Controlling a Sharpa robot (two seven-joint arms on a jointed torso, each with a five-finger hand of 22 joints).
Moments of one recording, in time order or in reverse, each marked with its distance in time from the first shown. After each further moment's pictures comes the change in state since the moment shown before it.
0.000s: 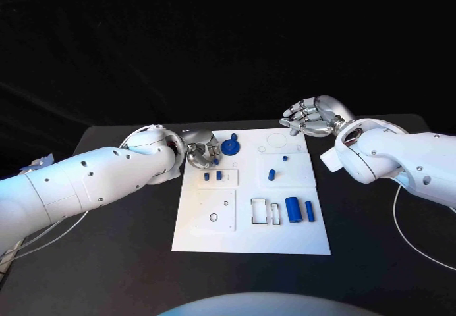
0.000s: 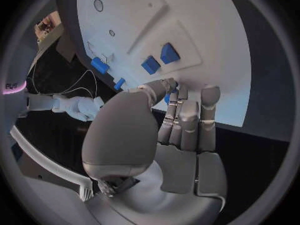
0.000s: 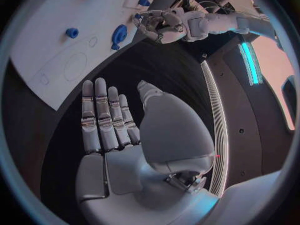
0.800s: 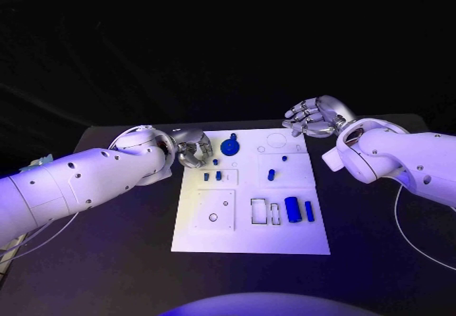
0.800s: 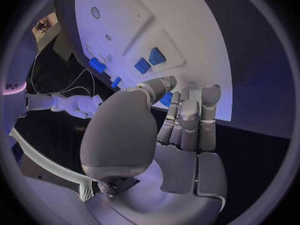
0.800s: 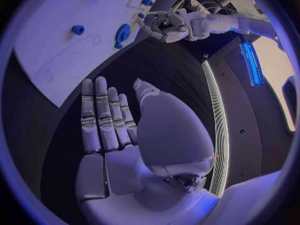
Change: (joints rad) left arm 0.000 -0.051 0.002 0.018 -0.001 -0.024 0.002; left_hand -0.001 -0.033 0.027 -0.025 0.000 -0.060 0.018 -0.054 -0.025 -0.068 0.022 -0.070 -0.029 -0.011 0.018 0.000 -0.020 0.000 -0.014 0.014 0.000 -0.008; right arm -0.002 -0.005 0.000 -0.014 -0.004 0.006 0.001; right_hand 0.076 -0.023 0.035 -0.043 0.006 0.029 0.004 0.011 -0.024 0.006 -0.006 -0.031 -0.062 0.059 -0.017 -0.013 -0.011 0.000 0.051 -0.005 0.001 -0.021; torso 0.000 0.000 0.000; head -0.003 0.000
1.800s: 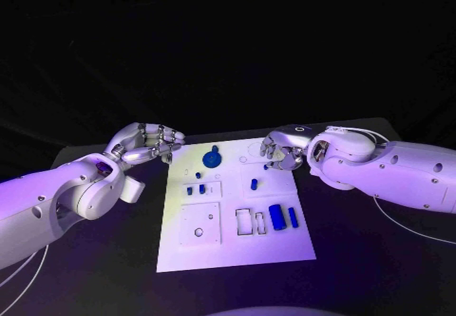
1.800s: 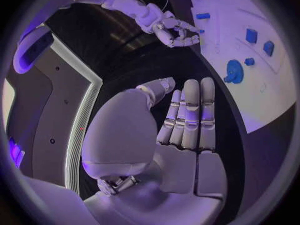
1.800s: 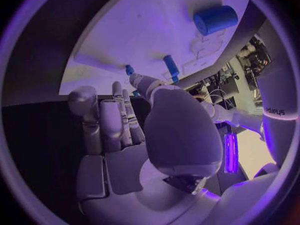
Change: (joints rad) left arm -0.026 -0.219 0.026 0.197 0.992 -0.103 0.425; left_hand -0.025 0.038 -0.055 0.004 0.004 0.033 0.010 0.028 -0.002 0.015 0.004 0.079 0.009 -0.236 0.011 -0.227 -0.398 0.024 -0.175 0.014 -0.159 -0.186; right arm -0.016 0.019 0.000 -0.006 -0.878 0.289 -0.119; right_hand -0.085 -0.132 0.276 -0.159 -0.004 0.204 -0.026 -0.175 -0.089 0.312 -0.077 -0.357 -0.049 0.390 -0.103 0.849 0.674 -0.041 0.335 -0.116 0.845 0.676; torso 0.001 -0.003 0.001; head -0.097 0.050
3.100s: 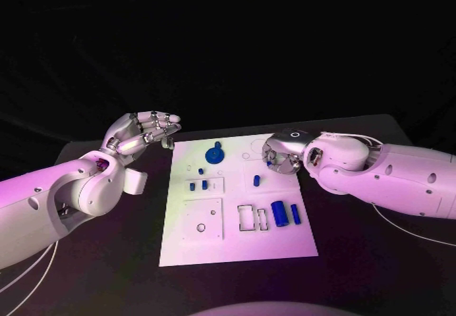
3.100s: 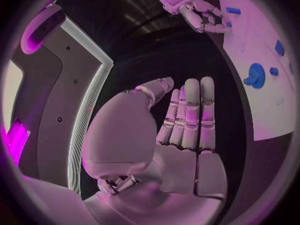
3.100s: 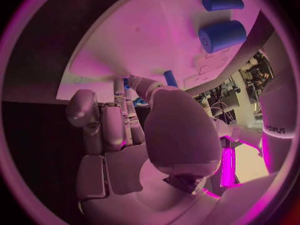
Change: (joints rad) left arm -0.011 -0.020 0.000 0.039 0.214 -0.012 0.135; left_hand -0.010 0.008 -0.031 0.002 0.000 0.009 -0.008 0.017 0.005 0.011 -0.014 0.088 0.045 -0.025 -0.007 -0.023 -0.022 0.000 -0.009 -0.009 -0.046 -0.032; right arm -0.037 0.028 0.005 0.012 -0.142 0.036 -0.071; right_hand 0.006 0.034 0.050 -0.028 -0.043 0.080 -0.023 0.025 0.046 0.090 -0.024 -0.008 0.031 0.005 -0.009 0.079 0.042 -0.005 0.014 -0.007 0.093 0.095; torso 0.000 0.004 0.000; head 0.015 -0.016
